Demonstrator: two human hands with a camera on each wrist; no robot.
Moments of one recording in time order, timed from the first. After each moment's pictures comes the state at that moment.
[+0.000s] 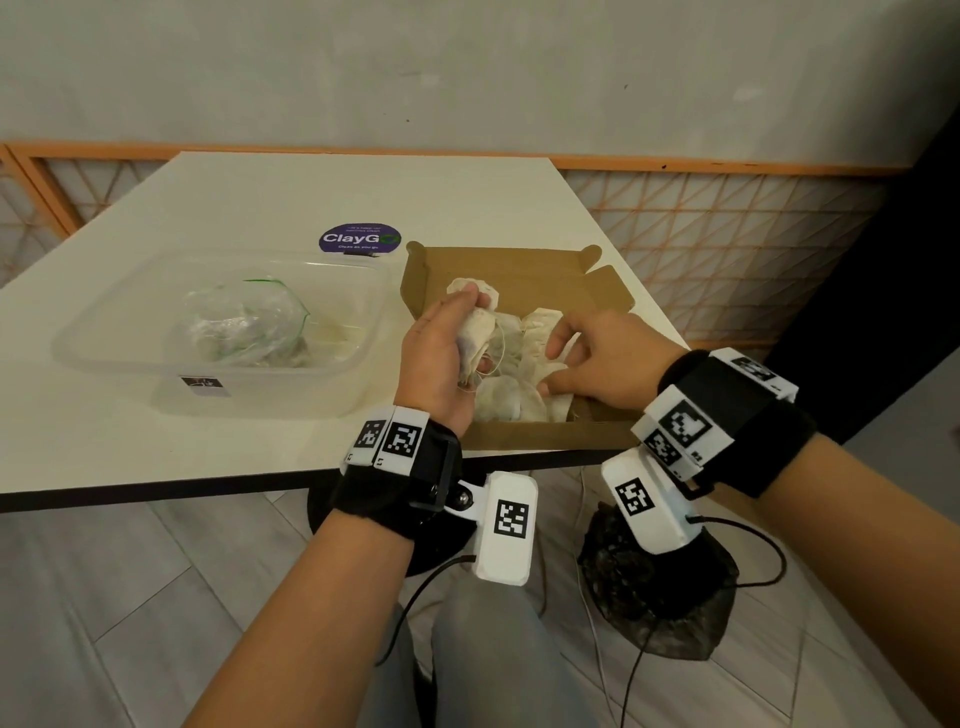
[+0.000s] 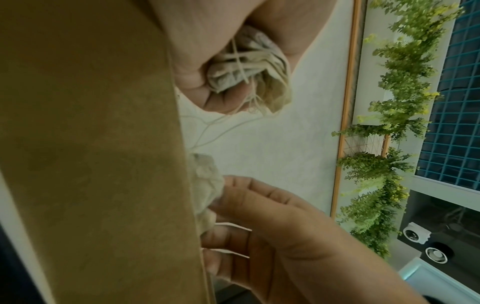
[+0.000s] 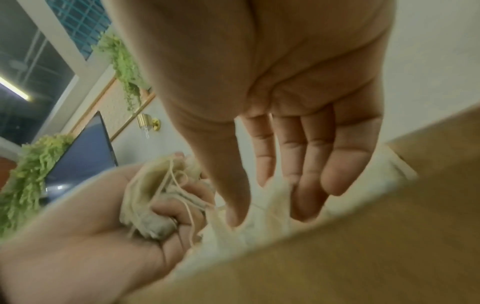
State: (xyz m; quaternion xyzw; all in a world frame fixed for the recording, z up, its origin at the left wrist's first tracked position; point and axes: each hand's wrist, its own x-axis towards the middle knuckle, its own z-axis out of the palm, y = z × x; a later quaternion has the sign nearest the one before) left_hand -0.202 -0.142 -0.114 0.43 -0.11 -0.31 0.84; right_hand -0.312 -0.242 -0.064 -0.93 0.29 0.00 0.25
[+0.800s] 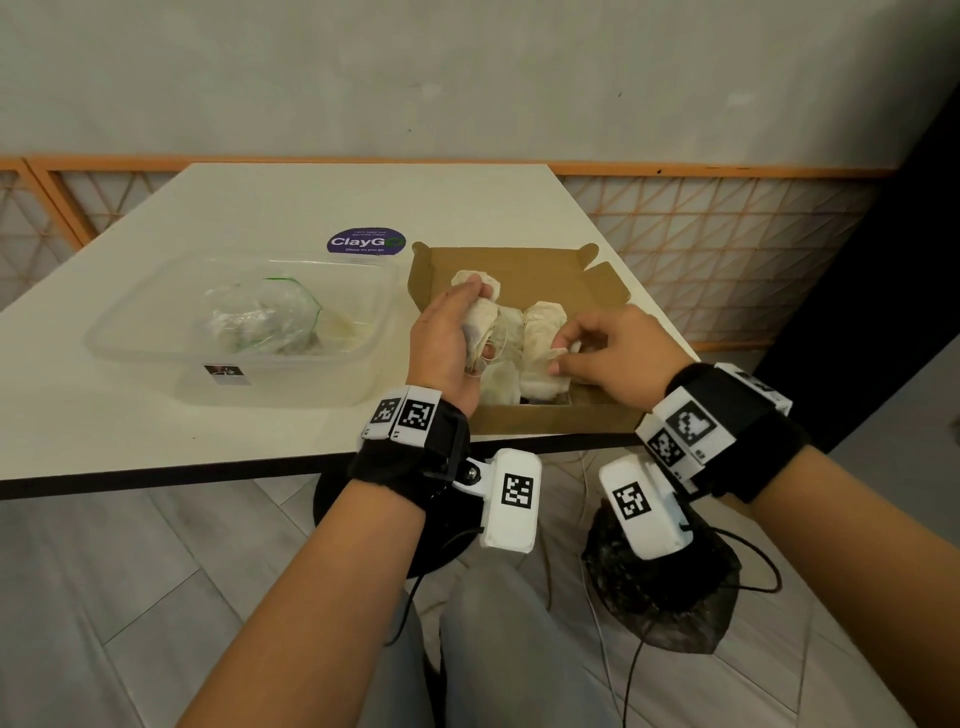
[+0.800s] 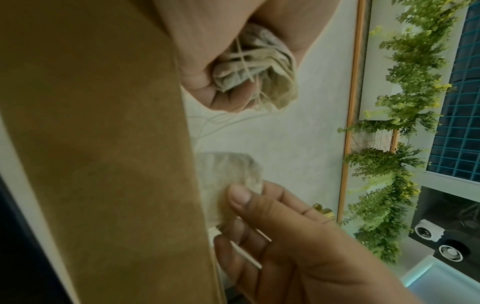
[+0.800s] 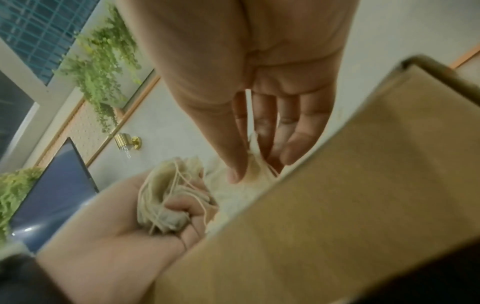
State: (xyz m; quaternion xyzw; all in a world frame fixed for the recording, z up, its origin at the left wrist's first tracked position) left_hand -0.206 -0.140 -0.111 0.42 -0.10 -0.31 0.85; right_hand -0.327 -0.236 -0.081 -0.89 0.27 -0.14 0.34
